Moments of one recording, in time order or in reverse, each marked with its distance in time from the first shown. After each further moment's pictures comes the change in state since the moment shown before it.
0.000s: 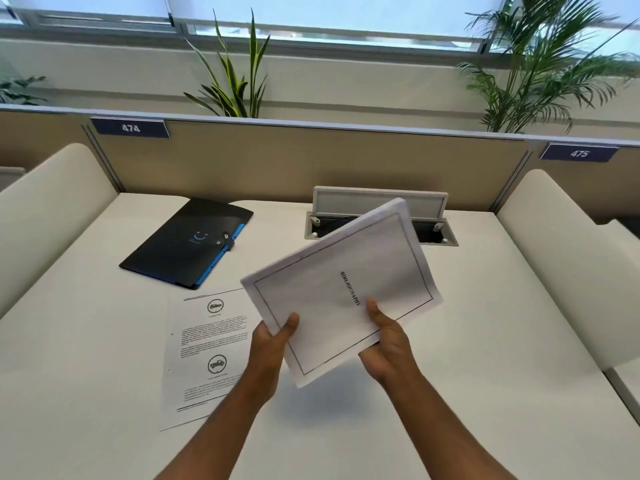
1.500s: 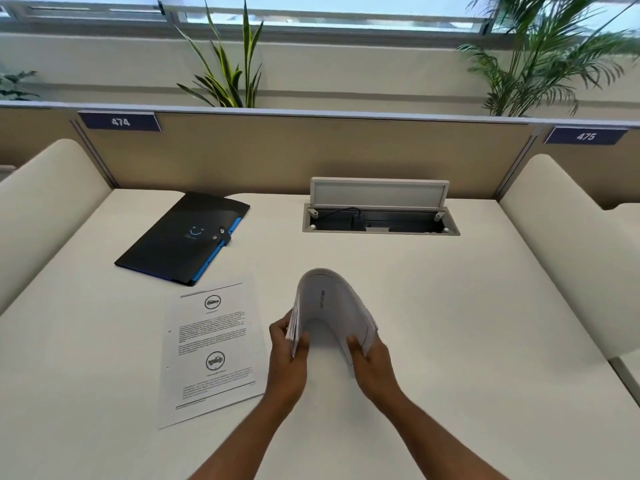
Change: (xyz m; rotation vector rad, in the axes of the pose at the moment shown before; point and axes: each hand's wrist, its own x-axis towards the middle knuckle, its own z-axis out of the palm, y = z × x) left_hand -0.017 -0.044 0.014 0.379 -0.020 0.161; right_hand 0.015 0.044 -0.072 -1.180 -0.053 -0.543
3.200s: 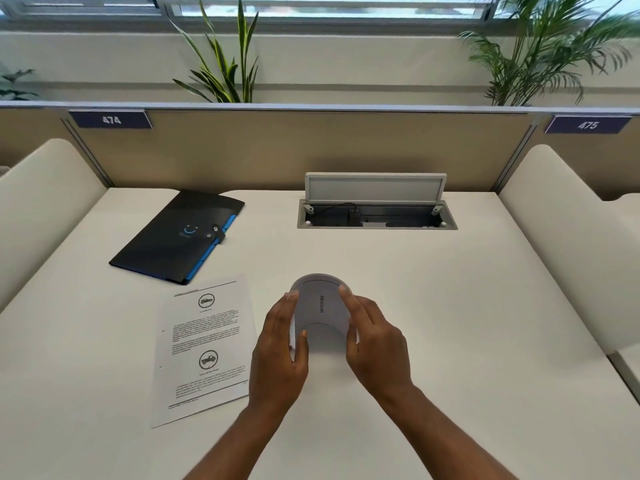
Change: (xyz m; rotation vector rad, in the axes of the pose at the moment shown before) left_hand -0.006 0.028 -0.002 0.522 0.112 0.553; right_hand -0.006 -0.066 -0.031 -0.692 0.188 -0.562
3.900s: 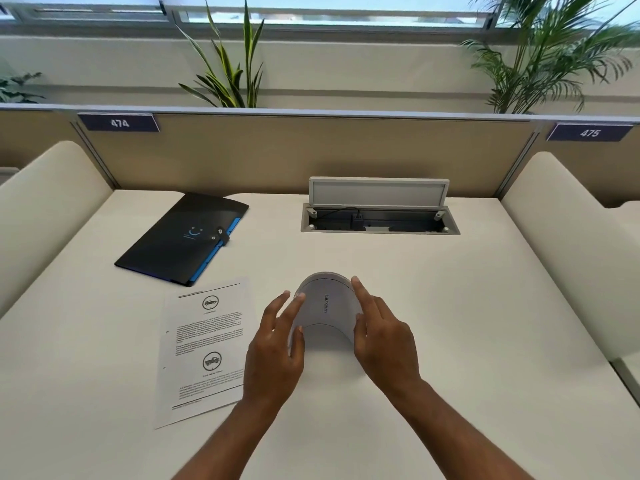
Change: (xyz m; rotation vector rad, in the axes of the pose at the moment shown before) left_hand 0.011 -0.005 -0.016 0.045 -0.076 0.007; right_hand 0.012 0.006 -0.002 -0.050 -0.059 0.050
